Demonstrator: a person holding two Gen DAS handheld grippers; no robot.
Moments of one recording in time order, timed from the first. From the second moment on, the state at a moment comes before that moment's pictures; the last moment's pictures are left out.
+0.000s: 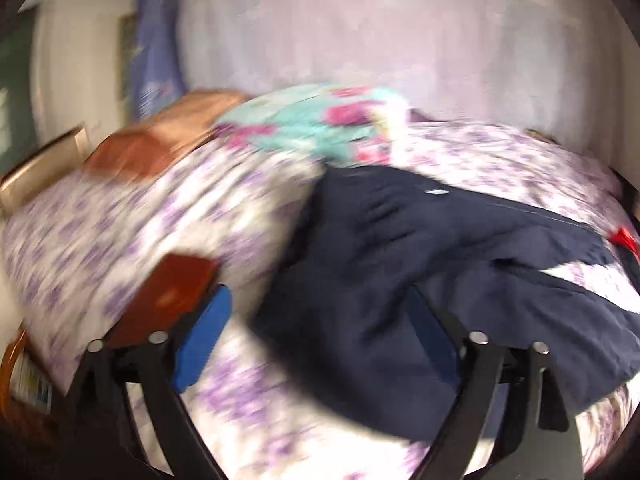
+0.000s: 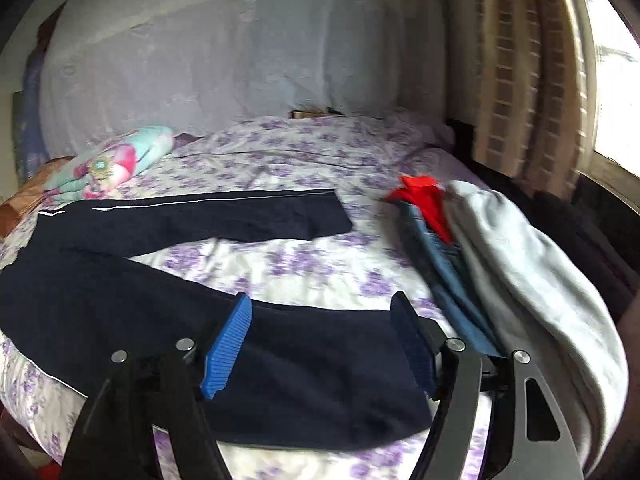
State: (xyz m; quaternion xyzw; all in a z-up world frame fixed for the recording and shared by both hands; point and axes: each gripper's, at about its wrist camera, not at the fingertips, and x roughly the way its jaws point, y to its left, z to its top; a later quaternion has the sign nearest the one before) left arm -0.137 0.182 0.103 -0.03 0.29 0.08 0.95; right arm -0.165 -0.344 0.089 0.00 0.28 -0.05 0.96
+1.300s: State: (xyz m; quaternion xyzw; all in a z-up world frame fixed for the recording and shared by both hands) left arm 0.108 0.168 0.024 -0.03 0.45 0.13 0.88; right arm 0.187 -0.104 0.006 -0.06 0.46 0.12 0.88
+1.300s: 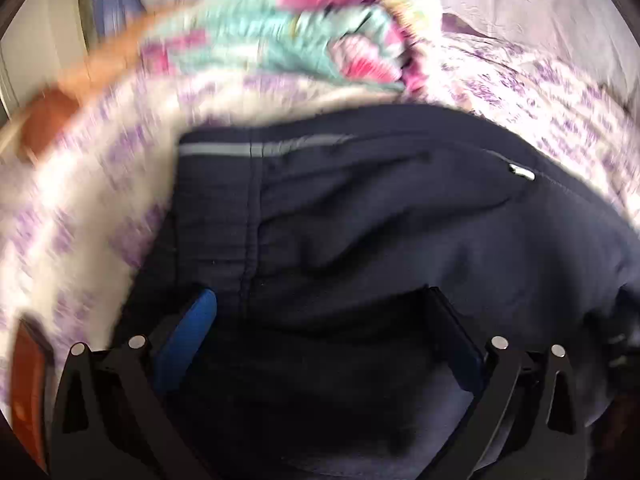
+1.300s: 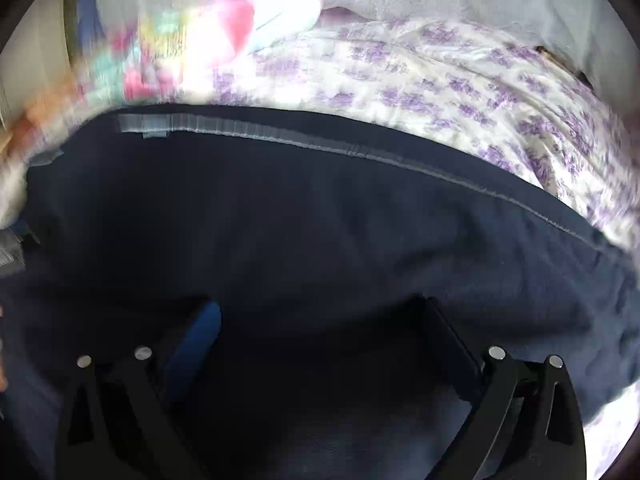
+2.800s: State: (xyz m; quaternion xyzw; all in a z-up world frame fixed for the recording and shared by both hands) left arm 0.029 0.270 0.078 -0.23 0.25 -0.05 0.94; right arm -0.014 -0.122 0.106 -0.19 0.29 0.27 0.90
